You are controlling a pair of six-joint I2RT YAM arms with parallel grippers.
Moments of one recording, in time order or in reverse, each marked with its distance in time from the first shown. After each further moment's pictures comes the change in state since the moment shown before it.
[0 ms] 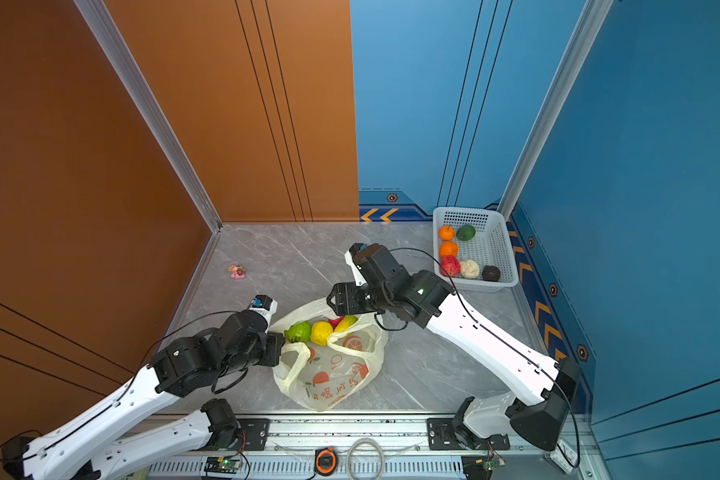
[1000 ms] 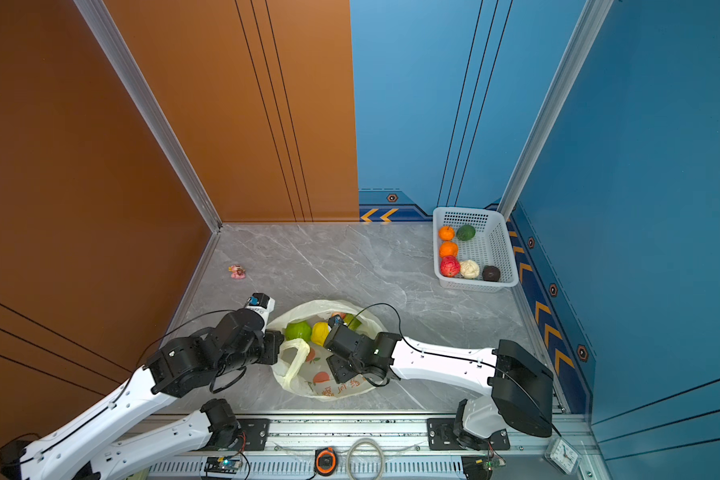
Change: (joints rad) left arm 0.015 -0.010 0.014 0.000 0.001 0.000; right arm 0.275 0.091 -0.534 0.315 0.245 -0.090
